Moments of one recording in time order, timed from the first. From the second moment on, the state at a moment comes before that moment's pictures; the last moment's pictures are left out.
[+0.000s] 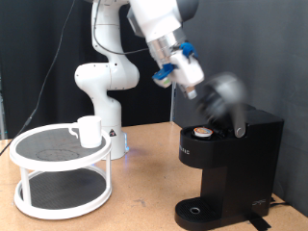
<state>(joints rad) -0.08 -0.18 0.06 -2.21 0.50 2.20 2.24</state>
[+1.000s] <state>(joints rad) -0.07 -0.15 0.06 -2.18 0.99 2.19 2.00</state>
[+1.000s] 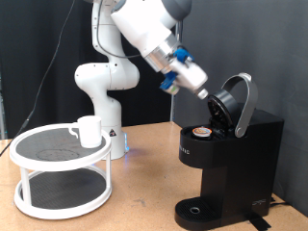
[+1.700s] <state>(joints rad) 0.00 -0.15 0.17 -2.09 1.06 2.26 2.02</state>
